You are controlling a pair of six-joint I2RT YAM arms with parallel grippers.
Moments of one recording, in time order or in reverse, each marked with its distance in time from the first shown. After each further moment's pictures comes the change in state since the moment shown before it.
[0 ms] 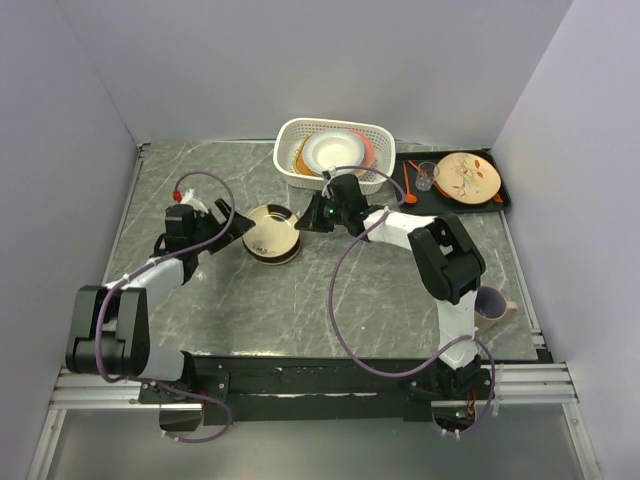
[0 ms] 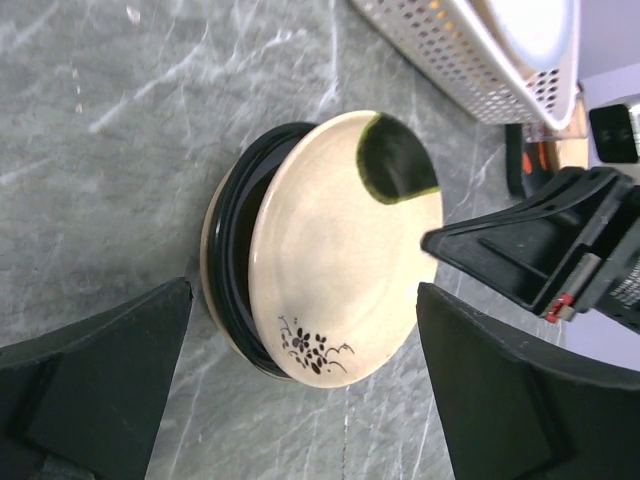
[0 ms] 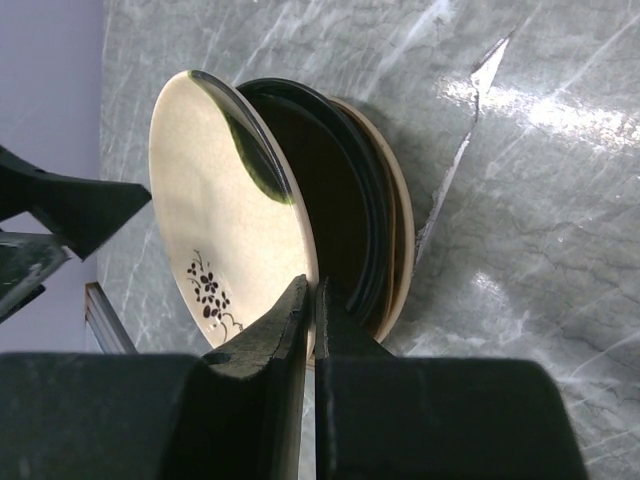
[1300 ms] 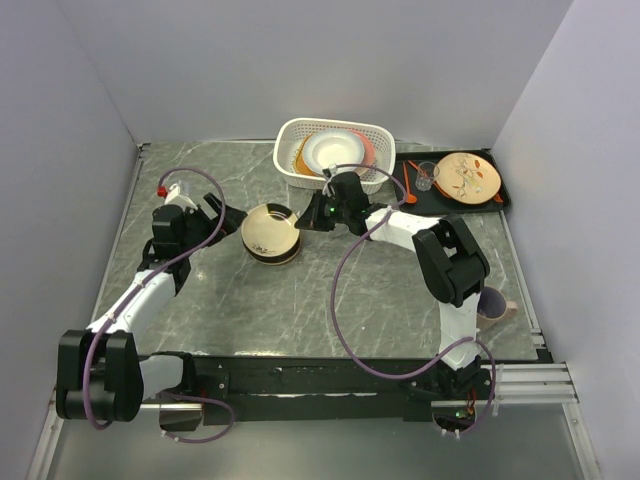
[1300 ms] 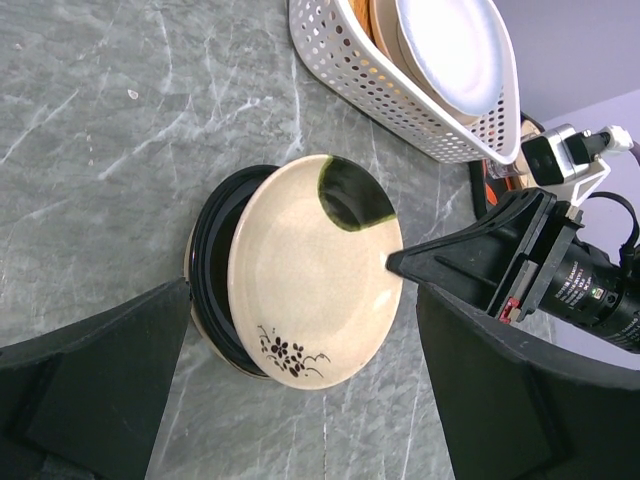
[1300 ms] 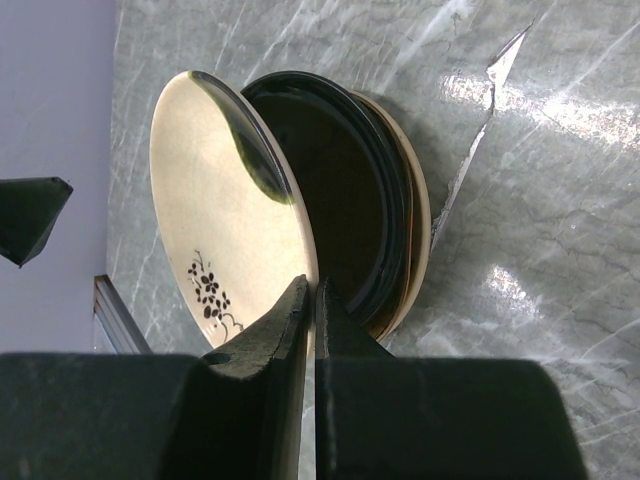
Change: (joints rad) left arm 0.000 -0.221 -0.011 -0.071 -0.073 0.011; right arm 0.000 -0.034 0.000 -0.033 -0.010 -0.002
